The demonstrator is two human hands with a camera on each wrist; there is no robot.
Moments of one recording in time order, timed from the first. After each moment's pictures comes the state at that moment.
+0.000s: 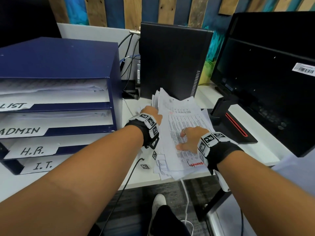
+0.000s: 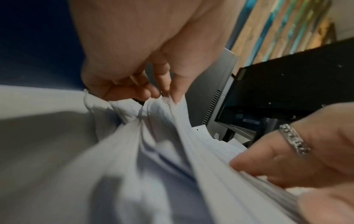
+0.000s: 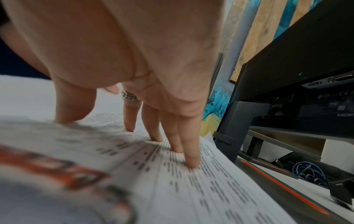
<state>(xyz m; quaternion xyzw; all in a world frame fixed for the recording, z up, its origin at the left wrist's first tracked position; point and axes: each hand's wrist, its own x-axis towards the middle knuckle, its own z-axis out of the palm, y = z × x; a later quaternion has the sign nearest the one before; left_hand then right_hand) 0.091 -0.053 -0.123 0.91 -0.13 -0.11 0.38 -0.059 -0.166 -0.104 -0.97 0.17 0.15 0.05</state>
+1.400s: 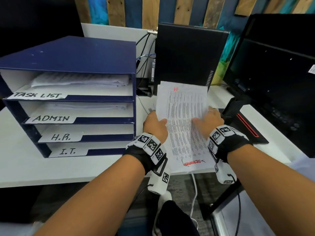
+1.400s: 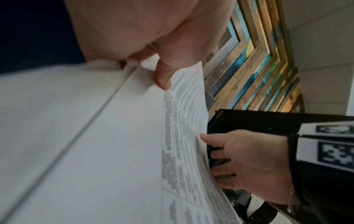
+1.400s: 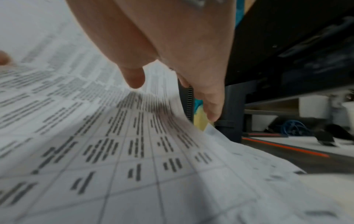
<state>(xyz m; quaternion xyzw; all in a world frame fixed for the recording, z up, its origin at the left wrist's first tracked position) 0.008 0.008 -0.120 0.83 -0.08 -0.03 0.56 -0.025 -0.182 -0.119 -0.92 0.33 -0.08 0.21</state>
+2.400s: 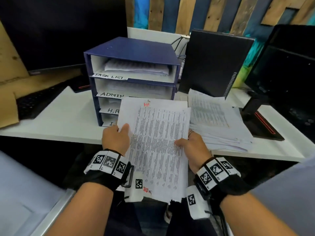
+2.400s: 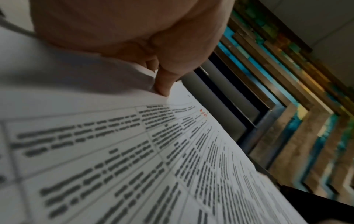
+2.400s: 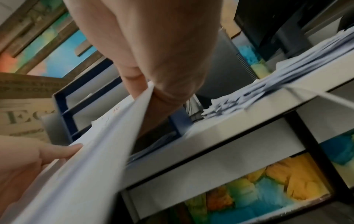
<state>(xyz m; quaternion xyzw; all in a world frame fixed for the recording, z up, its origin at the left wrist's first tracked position) -0.076 0.230 -0.145 0.81 0.12 0.11 0.57 -0.150 0.023 -0.134 -0.72 0.15 -0.06 0.68</state>
